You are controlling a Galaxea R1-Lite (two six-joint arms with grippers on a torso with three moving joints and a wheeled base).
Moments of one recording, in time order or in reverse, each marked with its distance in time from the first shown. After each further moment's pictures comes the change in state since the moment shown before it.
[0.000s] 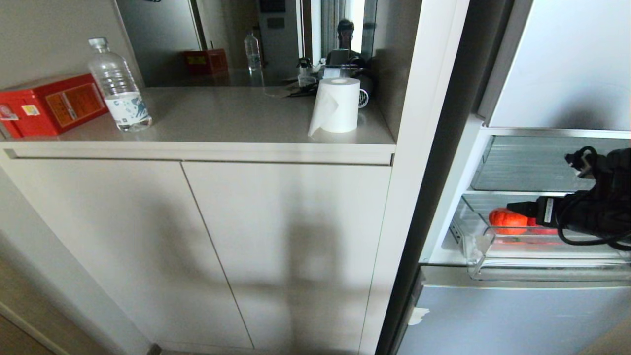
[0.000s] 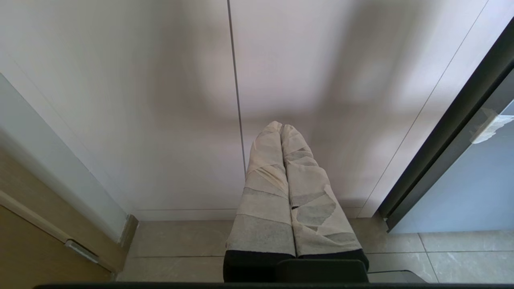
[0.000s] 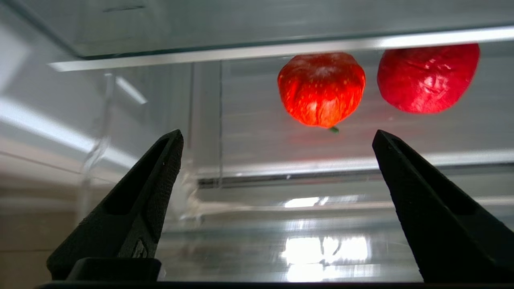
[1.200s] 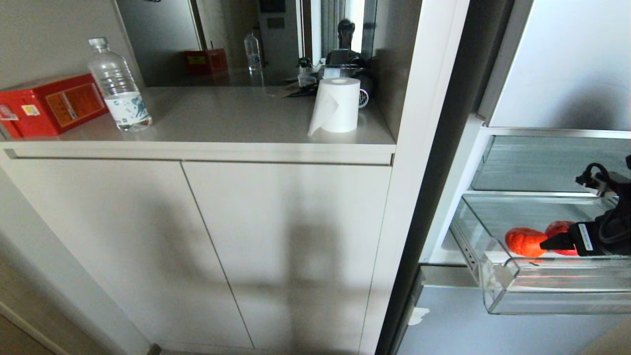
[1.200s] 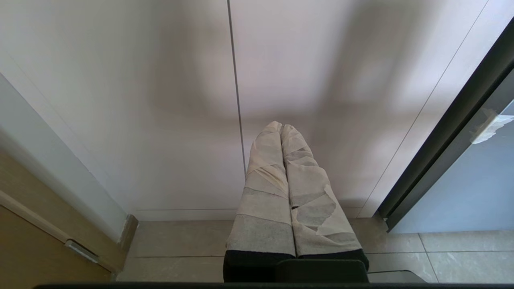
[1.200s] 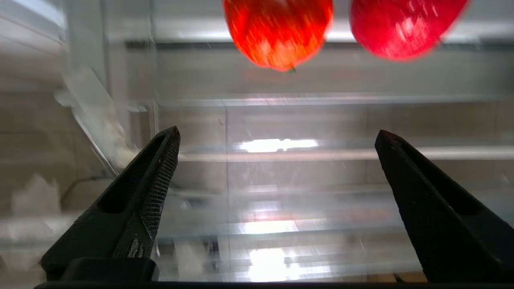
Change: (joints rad) left arm 0.000 0.000 0.000 0.000 0.000 0.000; right arm -0.082 -0.081 -0.170 0.650 -0.056 -0.193
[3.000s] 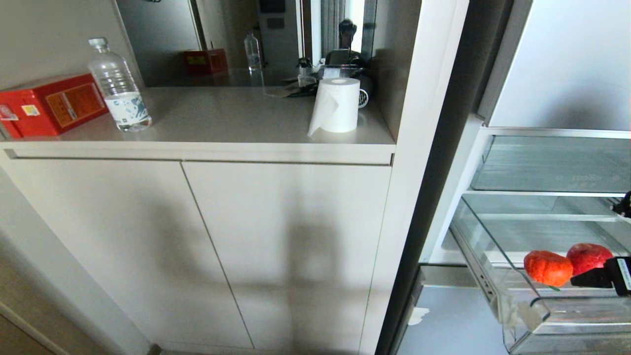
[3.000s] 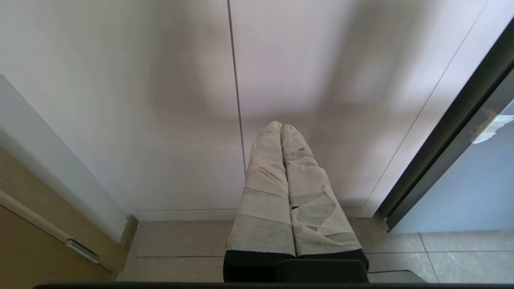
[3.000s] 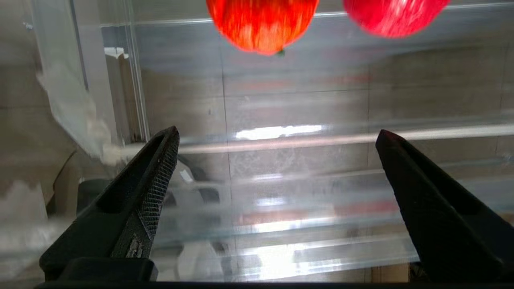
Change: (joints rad) left arm 0.000 0.000 0.000 0.000 0.000 0.000; right arm -0.084 -0.175 0.178 0.064 0.020 -0.030
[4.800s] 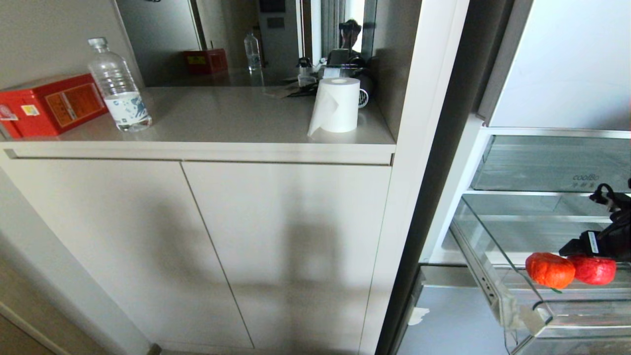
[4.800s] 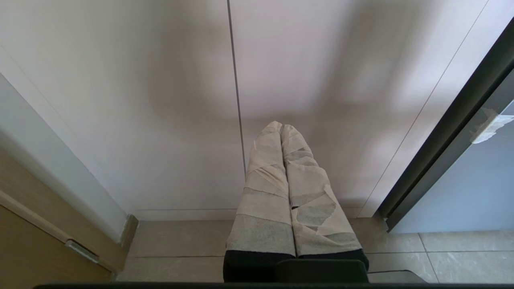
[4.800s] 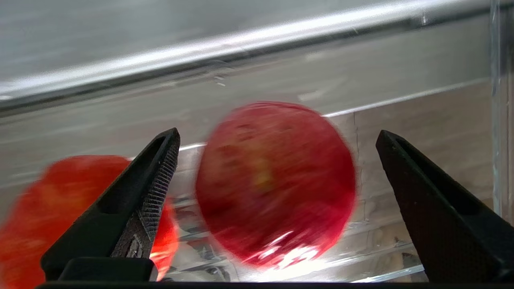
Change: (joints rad) left arm 0.000 0.000 0.000 0.000 0.000 0.000; right arm -0.152 0.536 -0.361 -0.161 -0.001 -0.002
